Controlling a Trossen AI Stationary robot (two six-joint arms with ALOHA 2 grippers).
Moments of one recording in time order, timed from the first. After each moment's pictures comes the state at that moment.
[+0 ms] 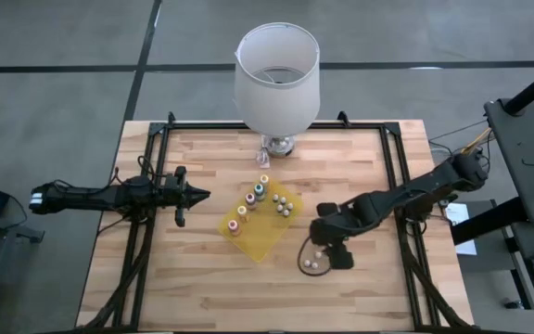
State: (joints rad) left arm 0.01 0.26 0.04 0.11 -0.10 -0.18; right arm 0.34 1.52 1.16 -0.85 -0.05 0.25
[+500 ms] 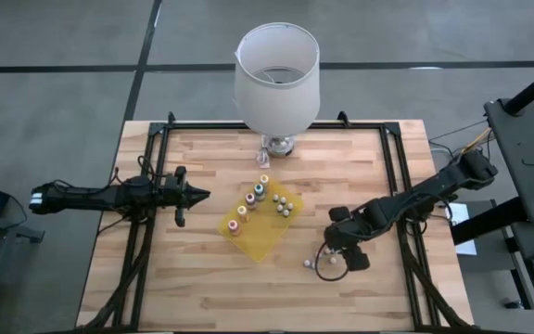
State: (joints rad) left arm 0.01 0.26 0.04 0.11 -0.10 -0.18; right arm 0.40 1.43 0.92 -0.78 -0.05 0.22
